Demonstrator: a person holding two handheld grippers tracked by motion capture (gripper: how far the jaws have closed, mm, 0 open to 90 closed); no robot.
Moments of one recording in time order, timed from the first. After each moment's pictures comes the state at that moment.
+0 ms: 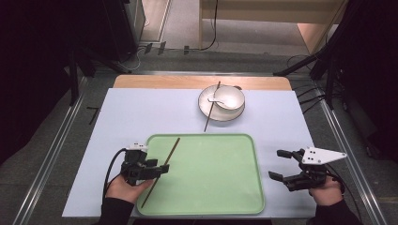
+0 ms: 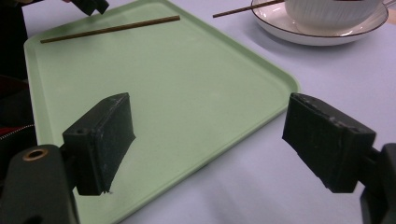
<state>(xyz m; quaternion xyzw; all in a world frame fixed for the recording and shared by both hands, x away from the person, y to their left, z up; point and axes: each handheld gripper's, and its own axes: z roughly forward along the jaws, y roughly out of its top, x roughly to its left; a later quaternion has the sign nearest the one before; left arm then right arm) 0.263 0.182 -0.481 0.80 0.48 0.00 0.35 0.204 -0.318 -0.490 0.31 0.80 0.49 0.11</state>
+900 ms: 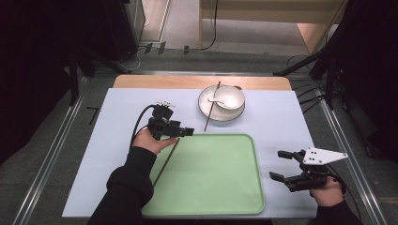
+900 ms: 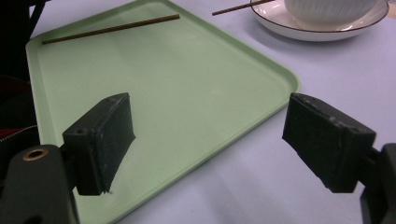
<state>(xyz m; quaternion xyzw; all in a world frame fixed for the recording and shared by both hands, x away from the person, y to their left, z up) 0.373 0.111 -0.444 0.83 0.41 -0.02 0.37 0.203 -0.321 -0.492 0.32 0.80 0.49 0.11</state>
